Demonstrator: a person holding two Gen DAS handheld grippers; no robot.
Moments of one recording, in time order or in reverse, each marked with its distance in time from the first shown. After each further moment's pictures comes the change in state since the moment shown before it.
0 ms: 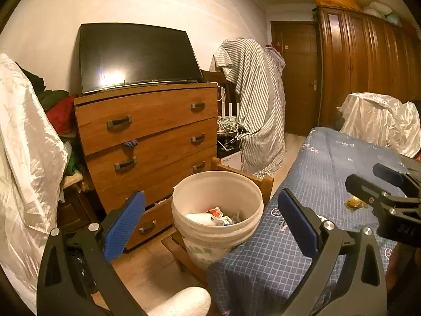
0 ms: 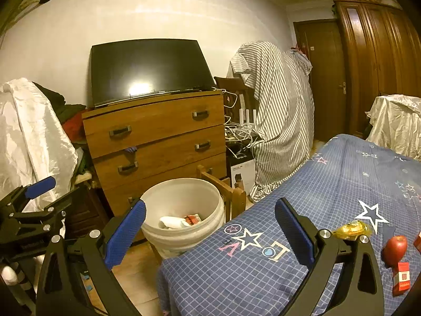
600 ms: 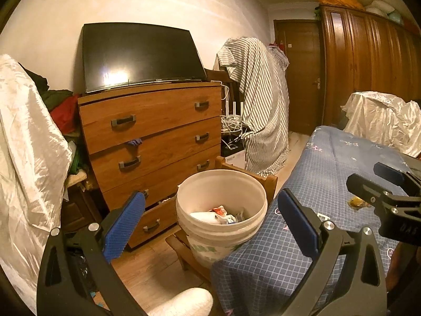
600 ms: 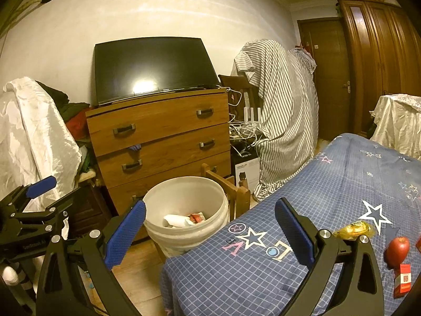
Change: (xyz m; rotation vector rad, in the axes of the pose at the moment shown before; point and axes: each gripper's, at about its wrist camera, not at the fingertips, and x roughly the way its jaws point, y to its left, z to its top) left arm -0.006 0.001 -0.002 -0.002 0.009 0.023; right arm 0.008 0.005 0.002 -0.008 0.015 0.022
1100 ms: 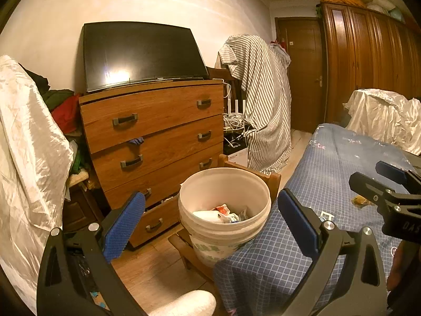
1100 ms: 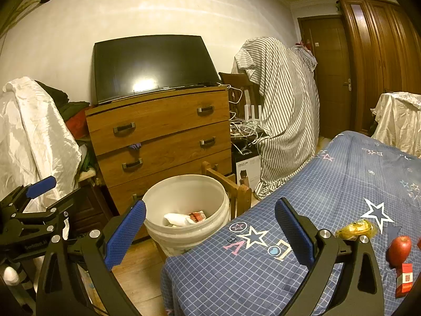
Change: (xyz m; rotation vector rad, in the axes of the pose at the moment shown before) left arm 0.003 -0.001 0.000 0.007 0.009 0.013; right arm 0.006 -0.003 -0.002 0.006 0.010 0.005
